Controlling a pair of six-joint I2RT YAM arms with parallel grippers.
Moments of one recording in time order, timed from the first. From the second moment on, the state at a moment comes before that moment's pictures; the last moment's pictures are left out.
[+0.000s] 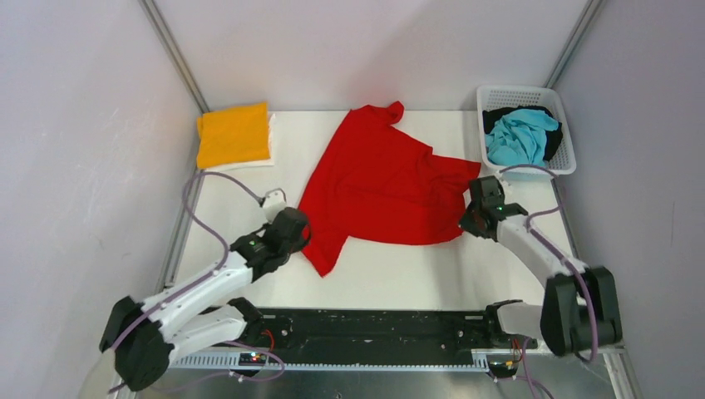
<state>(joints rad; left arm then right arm) -0.68 1.02 0.55 -0.47 -0.48 -0.86 0.20 1.30 0.72 -0.48 0.21 0.73</state>
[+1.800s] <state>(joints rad) -0.69 0.87 2.22 -0.62 -0.24 -0.18 0.13 0.66 1.85 -0.75 0.01 0.47</state>
